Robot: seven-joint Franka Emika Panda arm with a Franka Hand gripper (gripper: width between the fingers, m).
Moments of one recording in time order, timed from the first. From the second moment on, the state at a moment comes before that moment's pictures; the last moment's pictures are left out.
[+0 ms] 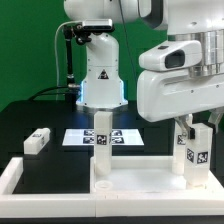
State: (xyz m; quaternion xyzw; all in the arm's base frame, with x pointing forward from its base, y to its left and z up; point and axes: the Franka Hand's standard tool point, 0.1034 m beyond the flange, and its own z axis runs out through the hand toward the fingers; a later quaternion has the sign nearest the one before) arm 0.652 0.100 0.121 -1.00 -0.03 -0.04 0.06
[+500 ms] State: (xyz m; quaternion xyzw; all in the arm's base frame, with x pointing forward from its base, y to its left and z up) arm 0.651 0.094 0.121 -0.98 0.20 -0.03 0.08
